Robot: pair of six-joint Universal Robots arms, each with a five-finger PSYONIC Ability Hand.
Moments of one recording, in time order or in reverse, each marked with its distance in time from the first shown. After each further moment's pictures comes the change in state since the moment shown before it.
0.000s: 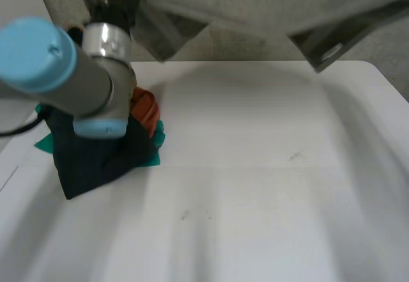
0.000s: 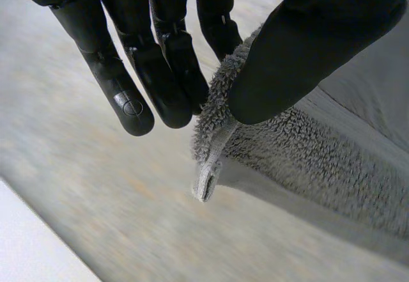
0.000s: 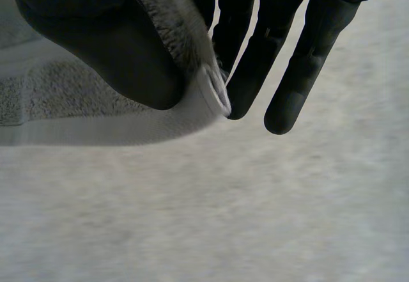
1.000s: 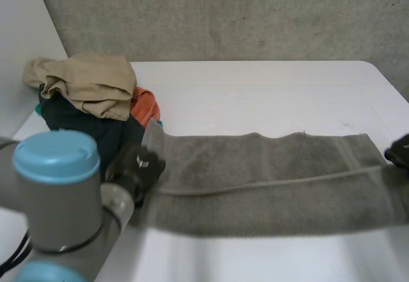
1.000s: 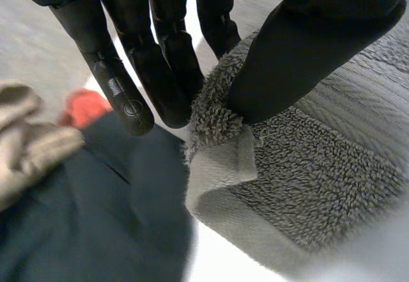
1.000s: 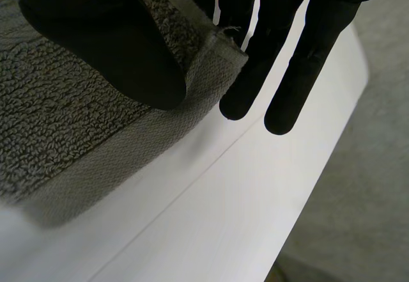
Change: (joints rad) left arm -0.097 0.180 -0.580 -0.546 -0.012 -0.132; right arm -0.213 -0.001 0.315 0.764 -0.089 -0.268; left_hand 0.000 0.002 0.000 0.000 0.000; right_hand 0.000 0.000 0.000 0.000 0.006
